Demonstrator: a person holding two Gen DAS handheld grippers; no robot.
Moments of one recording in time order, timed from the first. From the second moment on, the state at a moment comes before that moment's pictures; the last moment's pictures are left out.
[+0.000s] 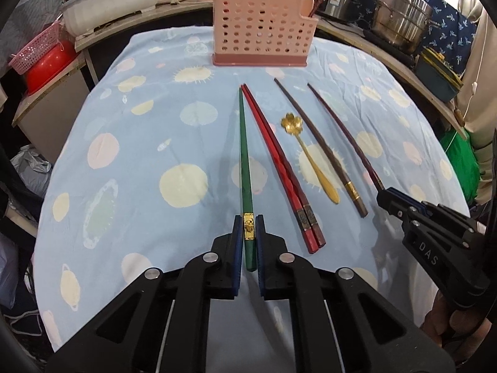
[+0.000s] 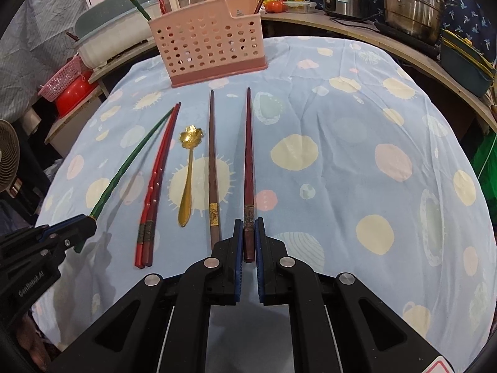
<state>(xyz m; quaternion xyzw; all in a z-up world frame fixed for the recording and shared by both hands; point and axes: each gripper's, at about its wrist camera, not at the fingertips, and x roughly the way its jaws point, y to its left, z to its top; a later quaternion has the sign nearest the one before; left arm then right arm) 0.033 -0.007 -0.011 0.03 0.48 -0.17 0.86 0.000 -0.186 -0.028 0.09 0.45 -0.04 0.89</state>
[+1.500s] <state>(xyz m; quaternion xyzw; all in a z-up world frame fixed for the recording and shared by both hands) 0.143 -0.037 0.238 0.00 0.24 -0.17 0.96 0.080 -0.220 0.207 0.10 0.22 -0.04 0.97</state>
